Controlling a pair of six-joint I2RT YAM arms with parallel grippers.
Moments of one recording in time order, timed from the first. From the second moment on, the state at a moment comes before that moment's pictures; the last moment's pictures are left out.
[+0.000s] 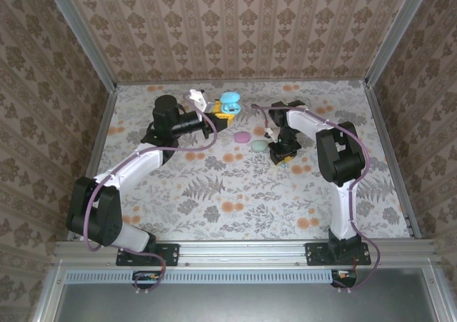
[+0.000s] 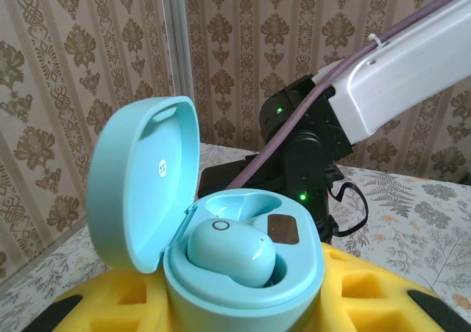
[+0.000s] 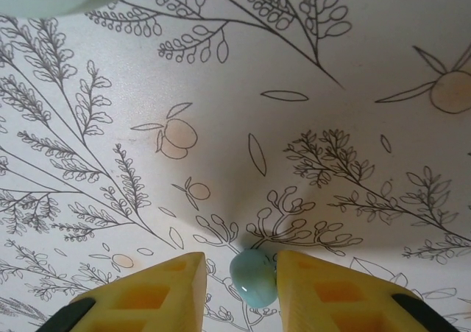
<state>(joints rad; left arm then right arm) -0.45 1.45 0.98 0.43 0.84 0.07 0.32 2.12 1.59 -1.17 -0.10 -0.10</state>
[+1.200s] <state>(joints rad) -0.45 1.45 0.98 0.42 0.84 0.08 0.22 1.75 1.61 -1.06 -0.49 0.10</state>
